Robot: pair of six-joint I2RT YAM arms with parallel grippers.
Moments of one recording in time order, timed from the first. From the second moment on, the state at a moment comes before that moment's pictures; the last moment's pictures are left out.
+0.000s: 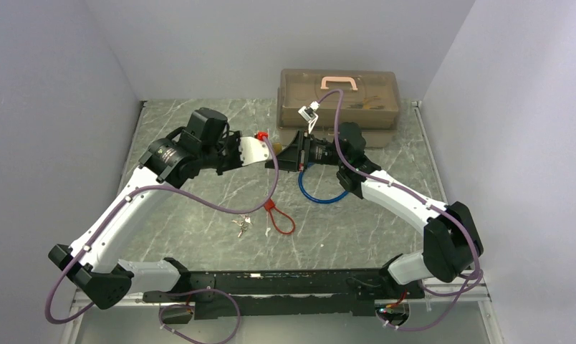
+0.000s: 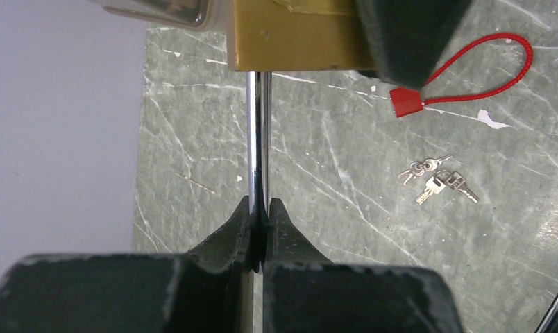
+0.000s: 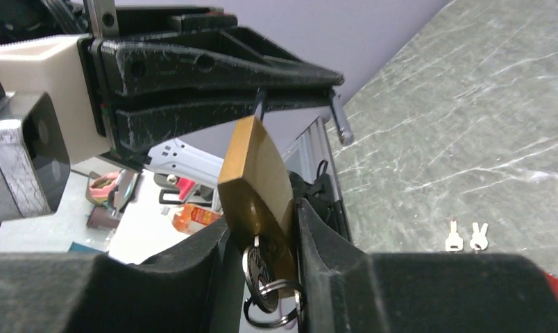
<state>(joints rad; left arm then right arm) -0.62 1.25 1.51 -0.96 0.13 0.82 0.59 1.42 0.98 0.52 -0.89 0.97</state>
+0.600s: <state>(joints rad) -0.67 1.19 1.34 -0.84 0.05 0.86 0.60 1.41 0.93 0.54 -0.78 1.01</state>
